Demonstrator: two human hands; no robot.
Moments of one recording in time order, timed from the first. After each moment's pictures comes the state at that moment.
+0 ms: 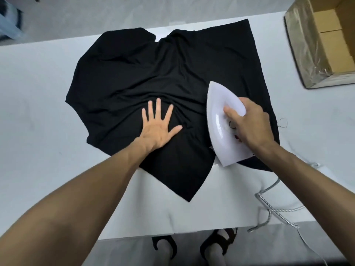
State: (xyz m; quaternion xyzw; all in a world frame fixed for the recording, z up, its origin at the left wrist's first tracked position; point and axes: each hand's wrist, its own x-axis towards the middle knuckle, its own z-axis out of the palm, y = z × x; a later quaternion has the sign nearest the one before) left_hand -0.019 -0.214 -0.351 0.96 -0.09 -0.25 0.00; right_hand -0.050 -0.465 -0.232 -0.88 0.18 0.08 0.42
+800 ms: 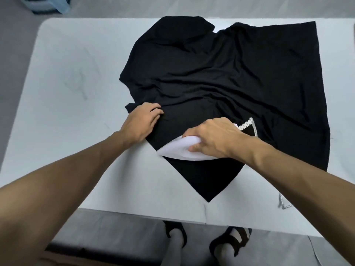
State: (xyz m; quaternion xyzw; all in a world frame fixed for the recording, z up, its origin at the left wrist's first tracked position) left_hand -0.056 -0.019 -0.321 0.98 -0.15 -0.09 0.11; right_hand -0.057 -0.283 -0.221 -0.89 -0.36 0.27 0.07
